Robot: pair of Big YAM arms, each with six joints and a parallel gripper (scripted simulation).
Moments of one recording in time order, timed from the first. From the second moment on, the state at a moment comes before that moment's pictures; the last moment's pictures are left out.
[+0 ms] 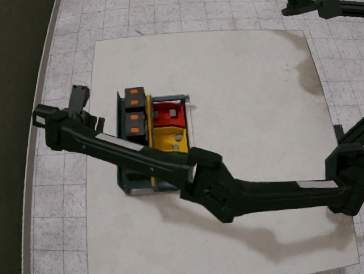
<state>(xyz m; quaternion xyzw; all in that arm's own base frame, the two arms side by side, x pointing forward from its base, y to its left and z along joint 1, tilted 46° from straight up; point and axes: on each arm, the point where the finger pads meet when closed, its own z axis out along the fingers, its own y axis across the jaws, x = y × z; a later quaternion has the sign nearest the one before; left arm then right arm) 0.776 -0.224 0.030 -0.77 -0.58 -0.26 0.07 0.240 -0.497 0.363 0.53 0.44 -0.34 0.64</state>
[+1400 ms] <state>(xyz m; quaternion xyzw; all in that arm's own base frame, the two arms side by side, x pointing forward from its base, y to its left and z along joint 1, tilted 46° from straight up) 0.776 -0.224 0.030 -0.77 -0.58 -0.26 0.07 -0.019 -0.248 0.707 0.36 0.30 -0.64 0.62</state>
